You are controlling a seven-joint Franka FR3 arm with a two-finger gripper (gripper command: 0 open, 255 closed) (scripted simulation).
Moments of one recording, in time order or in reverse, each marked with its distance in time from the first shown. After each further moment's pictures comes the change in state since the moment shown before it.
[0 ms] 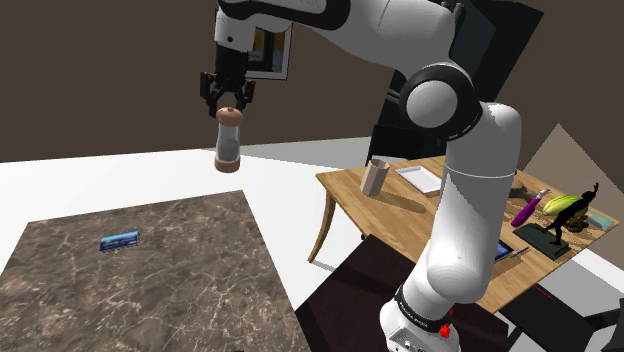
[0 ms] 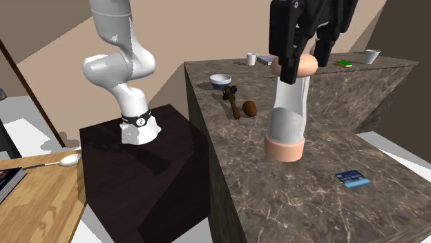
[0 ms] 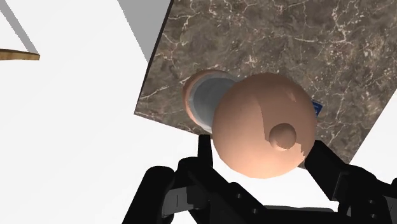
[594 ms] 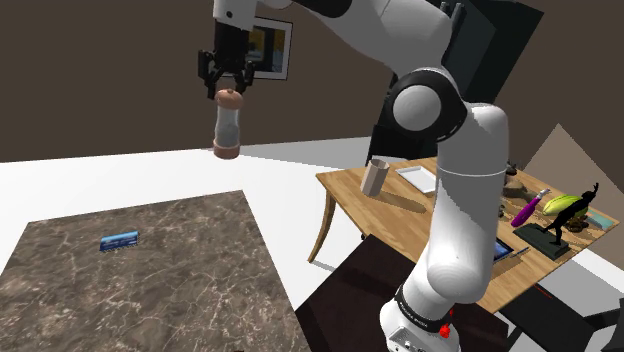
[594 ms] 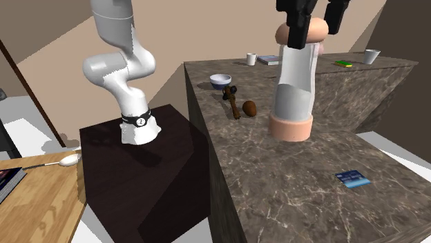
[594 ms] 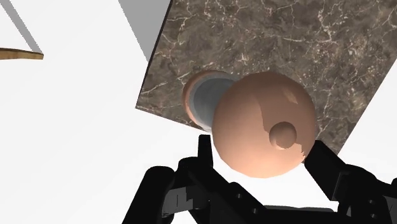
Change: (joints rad) arm 0.004 0.066 0.003 0.221 -0.004 -0.153 0.027
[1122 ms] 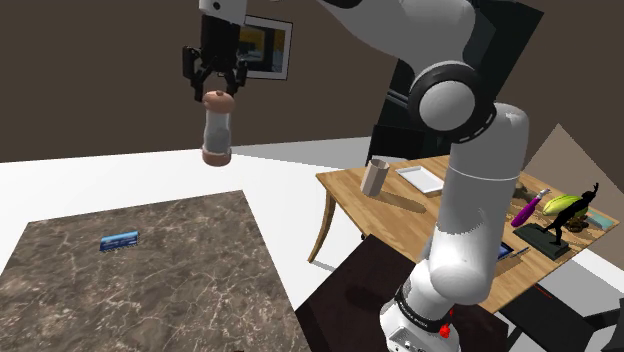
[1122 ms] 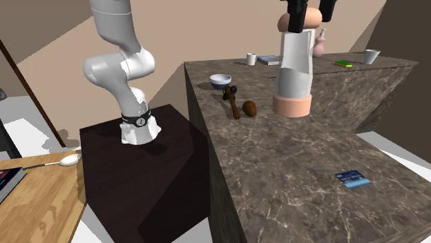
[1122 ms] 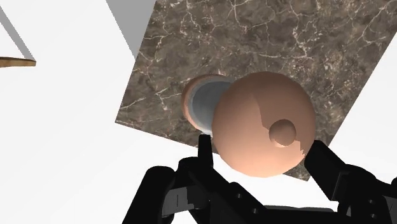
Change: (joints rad) arm 0.065 -0.101 0.031 -0.117 -0.002 0.032 0.093
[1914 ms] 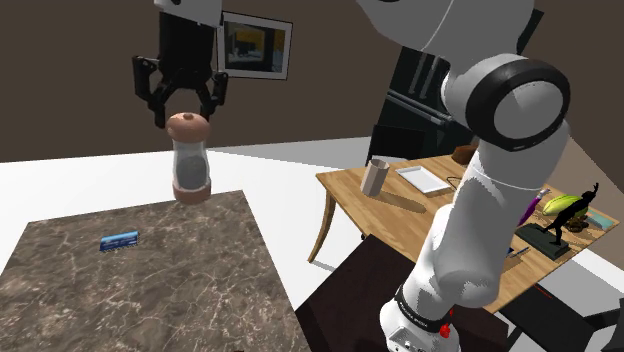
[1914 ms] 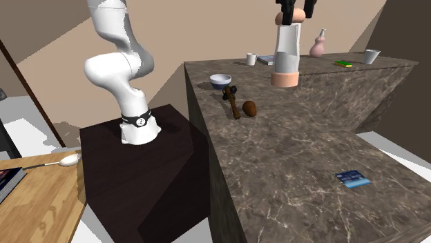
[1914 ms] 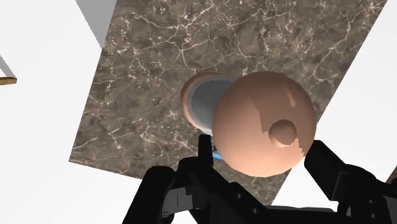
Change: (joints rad) arm 0.143 -0.179 0.104 -0.246 0.000 0.110 0.237
